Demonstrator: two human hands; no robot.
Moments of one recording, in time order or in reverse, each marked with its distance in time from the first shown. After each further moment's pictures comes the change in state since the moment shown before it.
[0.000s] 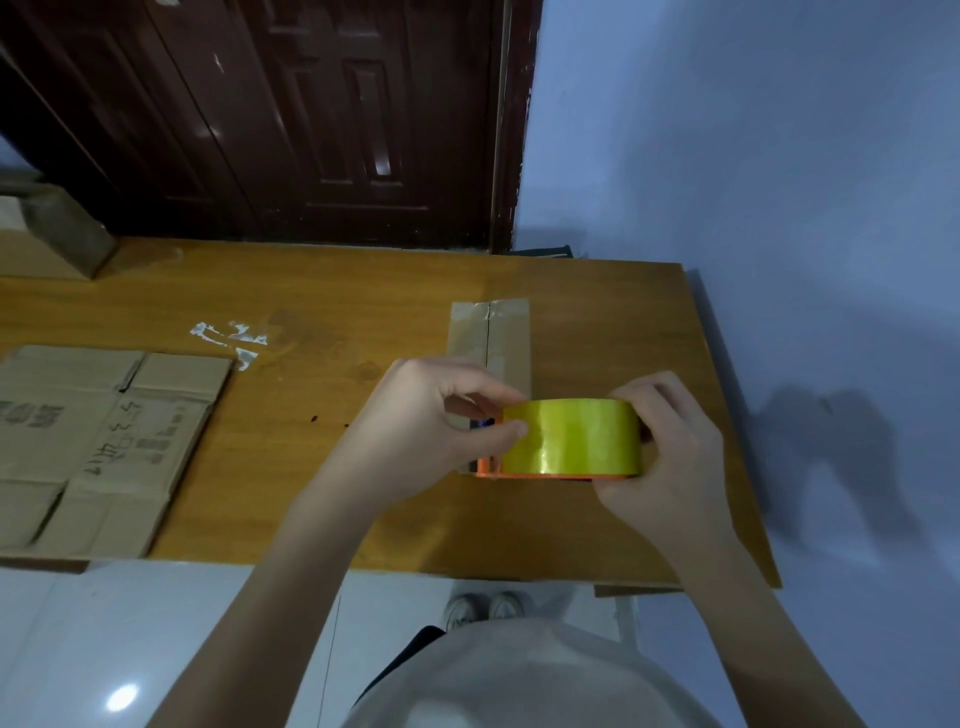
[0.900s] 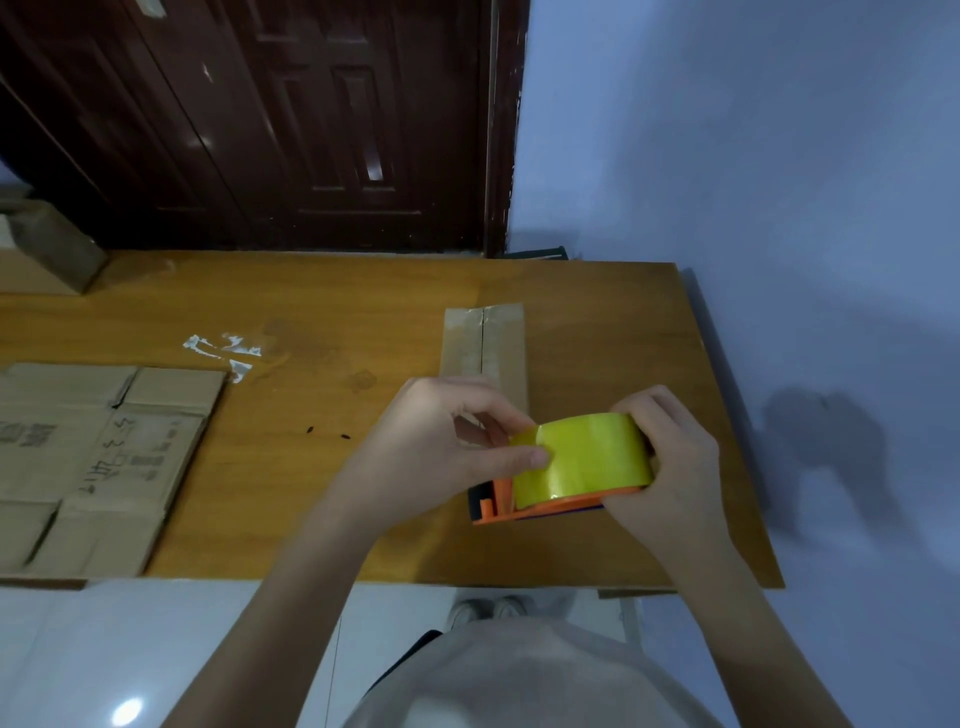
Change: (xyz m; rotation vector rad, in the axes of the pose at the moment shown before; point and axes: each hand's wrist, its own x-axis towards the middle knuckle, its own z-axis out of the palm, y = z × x) left_hand 0.003 0.008 0.006 -0.088 -0.106 -0.077; right_hand -0.006 0.010 0.002 0.047 -0.025 0.079
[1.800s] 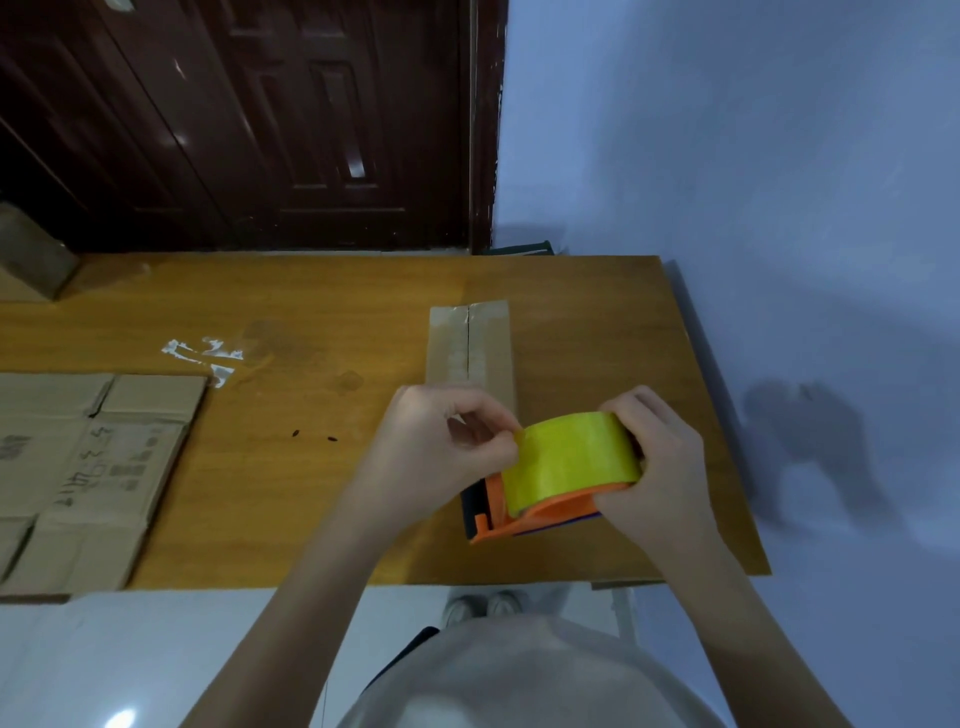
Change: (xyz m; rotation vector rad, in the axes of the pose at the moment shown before) left_hand 0.003 -0.011 0.014 0.006 0.141 0.044; right_hand -0.001 -0.002 -0.002 0.001 -0.049 0.049
